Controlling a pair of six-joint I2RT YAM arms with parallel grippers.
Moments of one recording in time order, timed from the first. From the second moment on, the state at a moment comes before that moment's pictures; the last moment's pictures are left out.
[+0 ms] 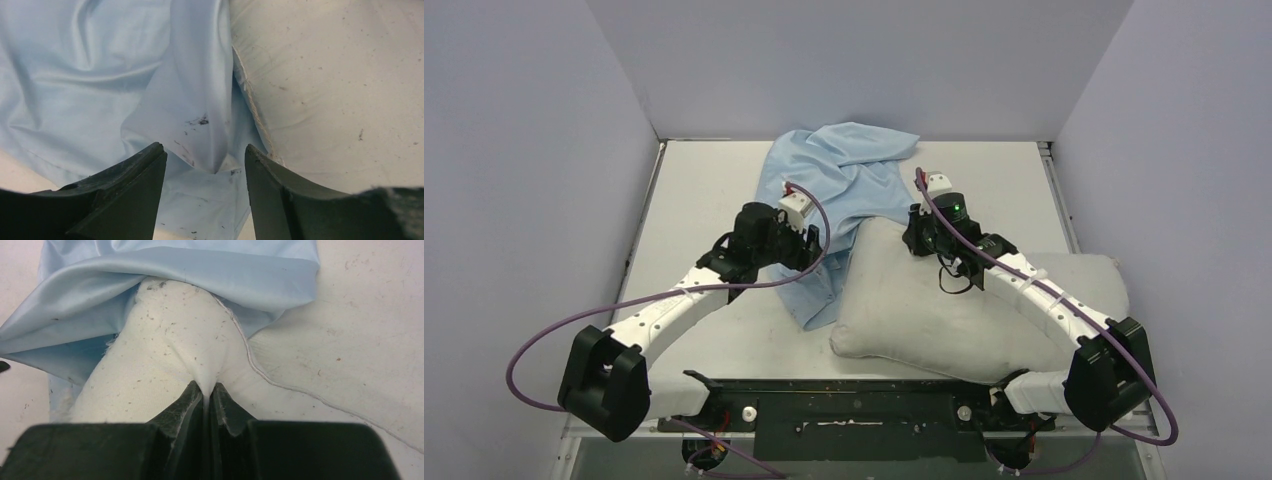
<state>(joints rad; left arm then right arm) -0.49 1.27 0.85 -0.10 0.24 -0.08 0.50 1.30 0.96 -0.27 0.01 0.25</state>
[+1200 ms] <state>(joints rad) -0.71 1.16 0.79 -0.21 -0.35 0.02 0.36 1.27 0.91 -0.23 -0.08 0.22</state>
